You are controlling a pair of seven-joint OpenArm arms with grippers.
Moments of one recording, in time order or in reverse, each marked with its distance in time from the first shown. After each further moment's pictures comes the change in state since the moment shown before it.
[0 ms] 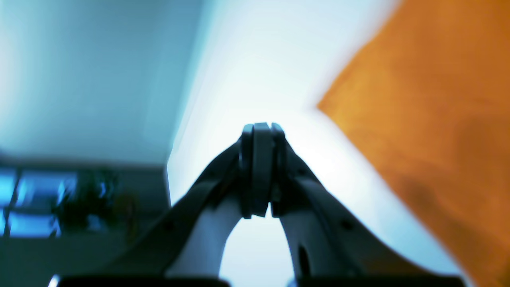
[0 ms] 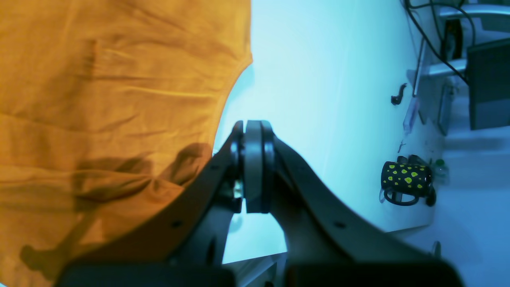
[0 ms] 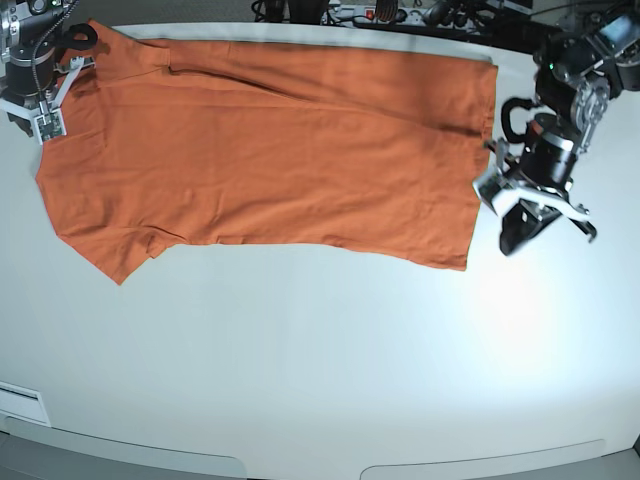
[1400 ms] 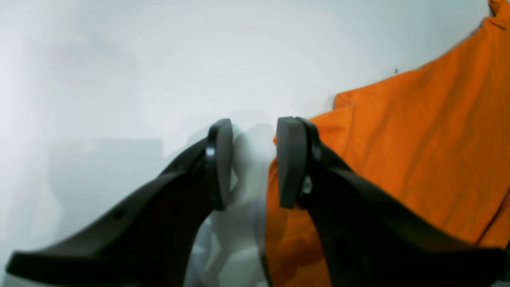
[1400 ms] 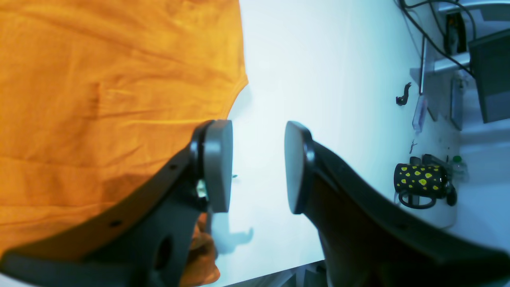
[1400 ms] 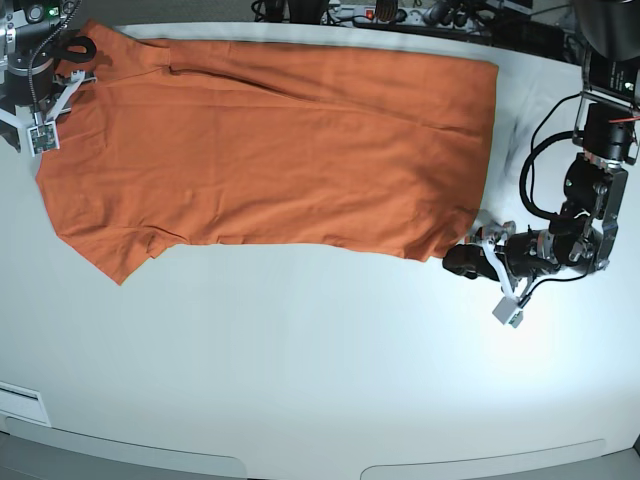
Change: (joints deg) left arm -29.2 26.6 -7.3 -59.4 -70.3 -48.2 20.0; right arm 2.9 -0.1 0.0 0.0 3.2 -2.0 0.7
